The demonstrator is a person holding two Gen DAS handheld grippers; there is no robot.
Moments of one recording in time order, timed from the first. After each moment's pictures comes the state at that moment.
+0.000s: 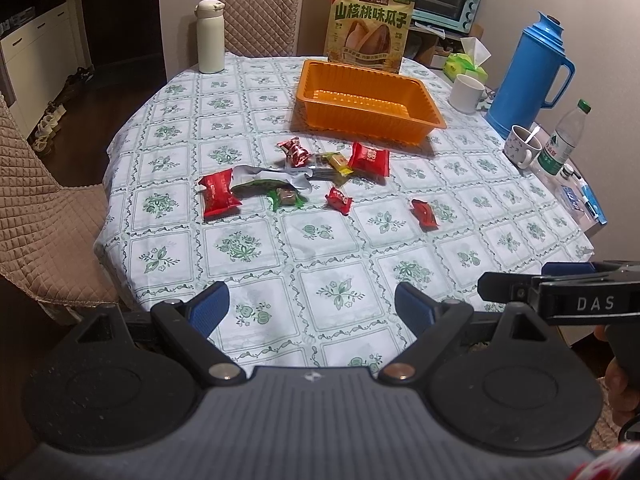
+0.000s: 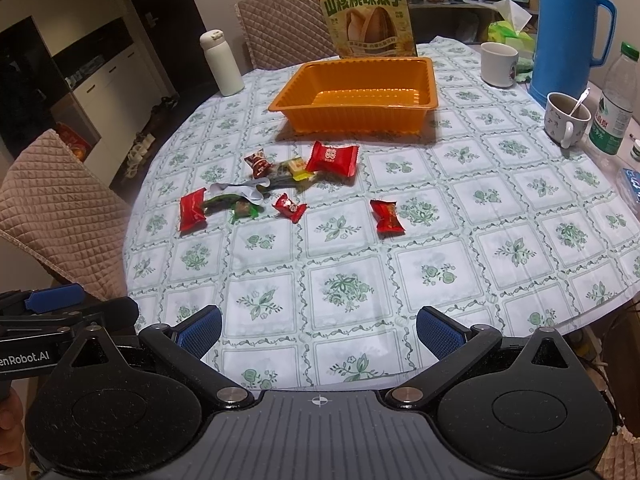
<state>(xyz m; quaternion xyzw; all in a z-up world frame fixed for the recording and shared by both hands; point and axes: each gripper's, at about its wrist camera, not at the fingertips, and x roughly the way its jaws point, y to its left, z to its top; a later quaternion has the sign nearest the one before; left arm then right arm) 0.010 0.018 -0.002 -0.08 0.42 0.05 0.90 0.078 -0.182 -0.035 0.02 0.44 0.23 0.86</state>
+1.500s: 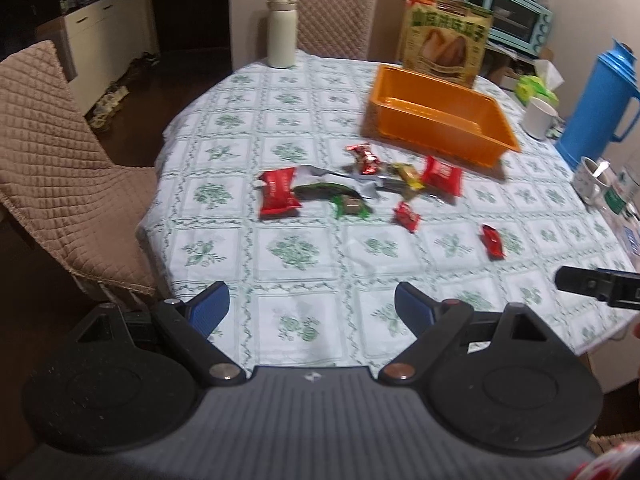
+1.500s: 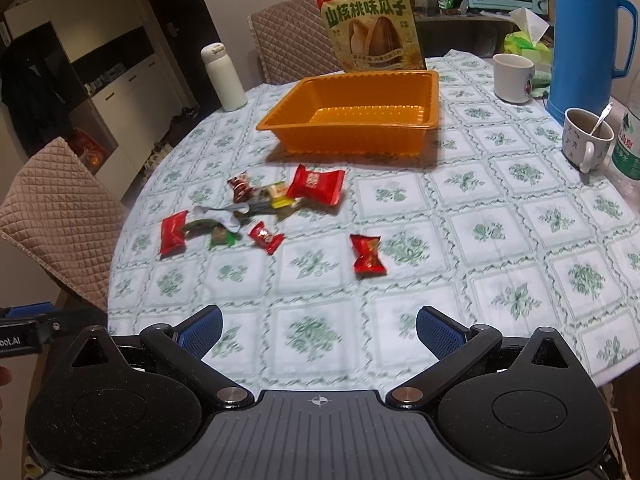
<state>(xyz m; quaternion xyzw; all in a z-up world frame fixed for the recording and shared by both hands) 0.027 0.032 -0.028 -0.11 0.41 0.16 0.89 0.143 -0.218 -0.069 0.03 0.41 0.28 0.87</state>
